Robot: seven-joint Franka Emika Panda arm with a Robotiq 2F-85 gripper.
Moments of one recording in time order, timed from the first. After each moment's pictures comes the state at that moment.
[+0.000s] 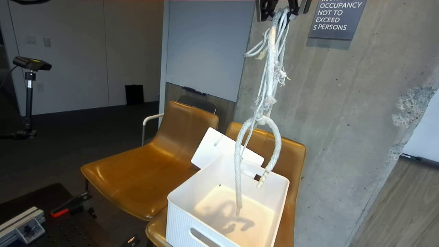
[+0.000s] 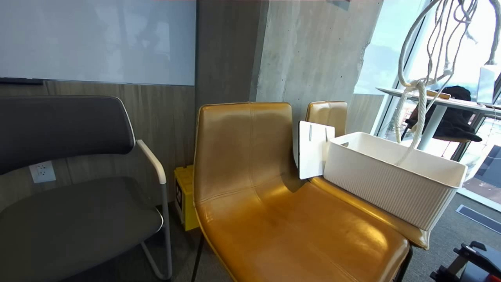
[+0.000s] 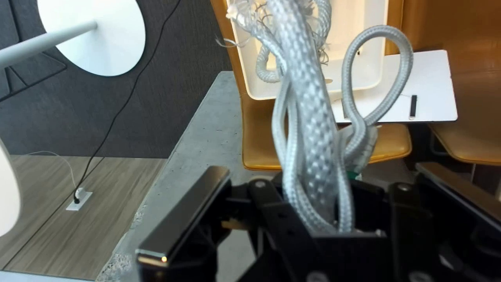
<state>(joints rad) -0.34 0.51 -0.12 -0.63 0.00 1.42 -0.37</state>
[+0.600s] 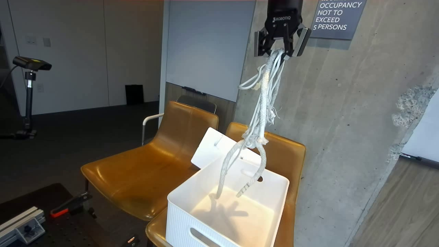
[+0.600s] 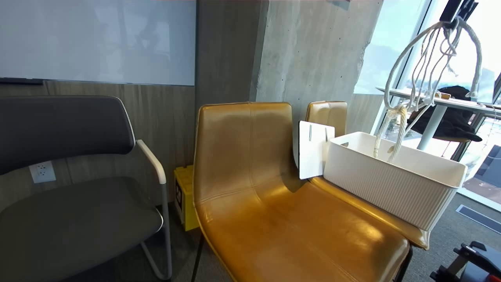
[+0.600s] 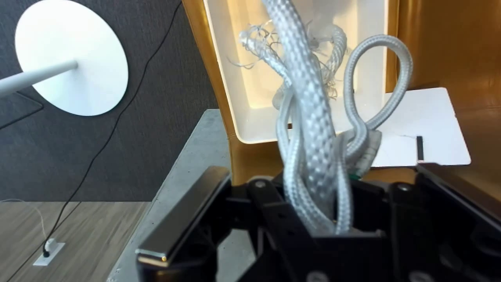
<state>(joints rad) -0.35 0.46 -0.12 -0.90 0.00 1.52 -0.37</state>
